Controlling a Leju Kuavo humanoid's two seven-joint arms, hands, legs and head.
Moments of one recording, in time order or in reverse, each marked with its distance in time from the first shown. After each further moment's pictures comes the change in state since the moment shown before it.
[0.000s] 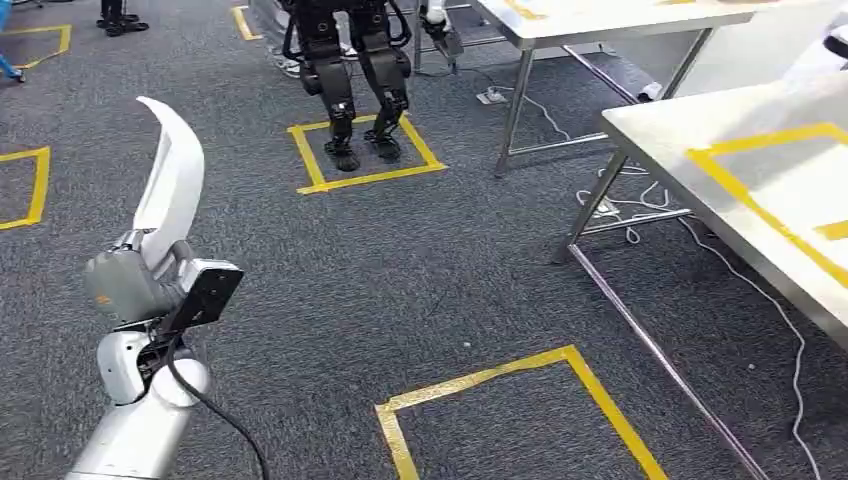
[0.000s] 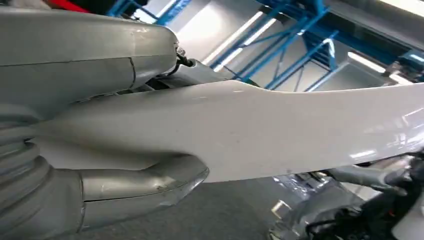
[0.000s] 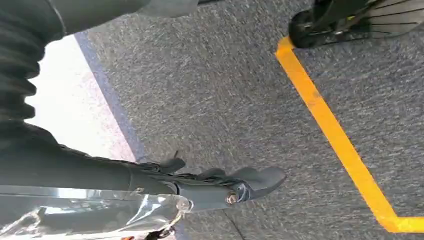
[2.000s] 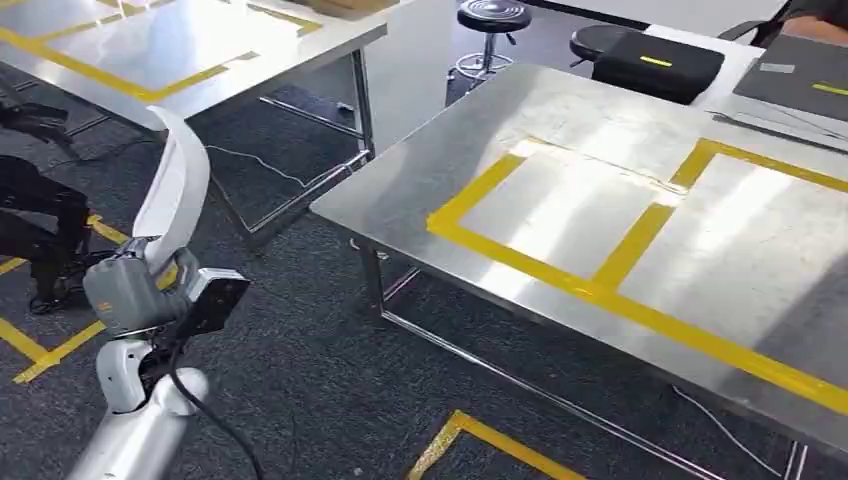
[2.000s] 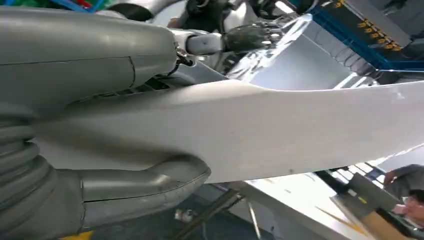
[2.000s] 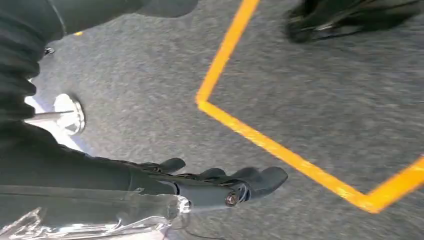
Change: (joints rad) left arm 0.017 0.009 -0.024 0.008 -0.039 0.019 0.012; right arm 0.006 0.000 0.042 0.001 -0.004 -0.013 0.010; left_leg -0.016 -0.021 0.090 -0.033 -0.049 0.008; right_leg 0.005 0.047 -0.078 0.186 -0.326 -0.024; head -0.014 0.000
